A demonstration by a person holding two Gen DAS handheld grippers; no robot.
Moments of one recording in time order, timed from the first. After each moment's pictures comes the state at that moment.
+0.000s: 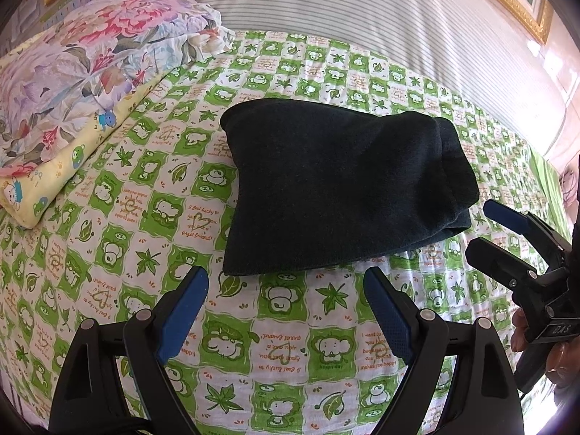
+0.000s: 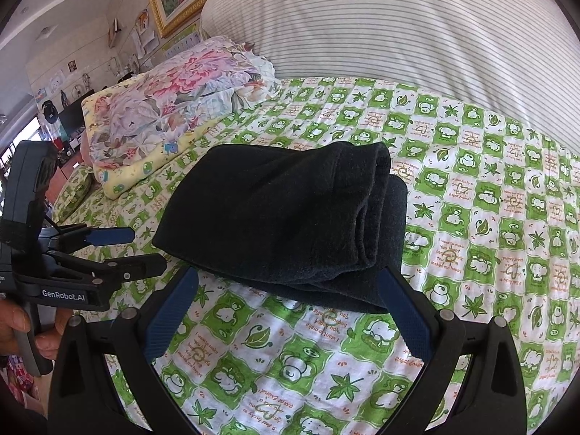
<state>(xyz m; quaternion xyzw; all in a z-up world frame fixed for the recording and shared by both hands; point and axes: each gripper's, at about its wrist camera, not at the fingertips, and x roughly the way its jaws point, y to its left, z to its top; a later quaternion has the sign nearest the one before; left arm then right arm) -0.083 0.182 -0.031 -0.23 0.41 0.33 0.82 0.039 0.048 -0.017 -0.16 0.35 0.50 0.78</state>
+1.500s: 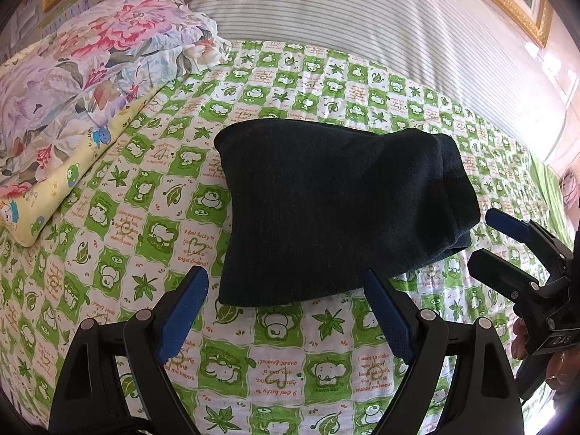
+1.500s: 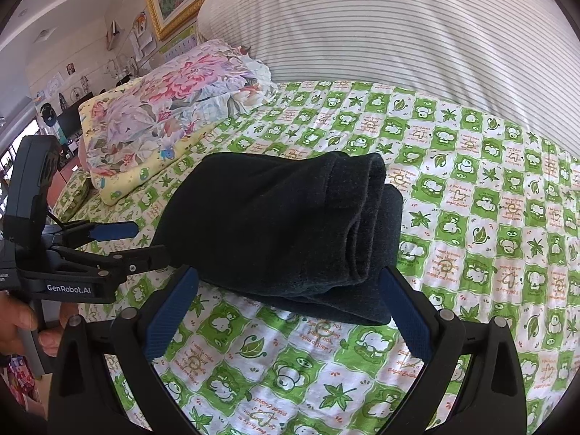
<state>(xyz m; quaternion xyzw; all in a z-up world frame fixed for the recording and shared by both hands) -0.071 0.191 -0.027 -0.22 0.40 0.32 0.83 0.046 0.049 -0.010 -0.16 0.34 0.50 0.78</state>
